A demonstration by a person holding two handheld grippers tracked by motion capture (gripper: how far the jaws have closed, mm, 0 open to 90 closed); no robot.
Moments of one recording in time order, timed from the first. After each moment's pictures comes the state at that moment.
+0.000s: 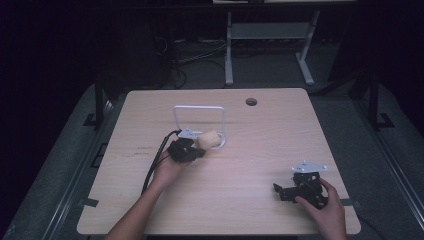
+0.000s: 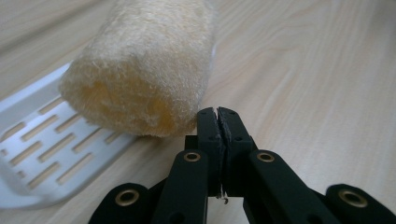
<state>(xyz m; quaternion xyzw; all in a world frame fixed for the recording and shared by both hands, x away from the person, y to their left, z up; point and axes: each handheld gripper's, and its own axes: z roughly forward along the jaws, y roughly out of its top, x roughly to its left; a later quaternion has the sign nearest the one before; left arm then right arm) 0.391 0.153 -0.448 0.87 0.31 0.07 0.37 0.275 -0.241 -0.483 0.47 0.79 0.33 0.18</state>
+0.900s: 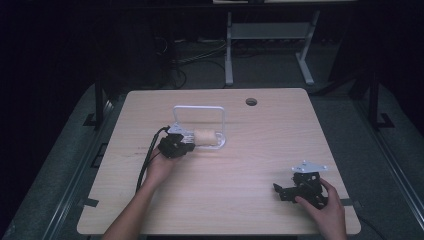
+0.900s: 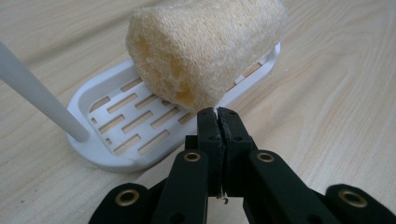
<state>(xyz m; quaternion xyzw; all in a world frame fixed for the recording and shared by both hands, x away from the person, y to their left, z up) 0.403 0.180 -0.450 0.85 0.35 0.10 0.38 0.275 -0.241 -0.483 0.47 0.79 0.33 0.18</state>
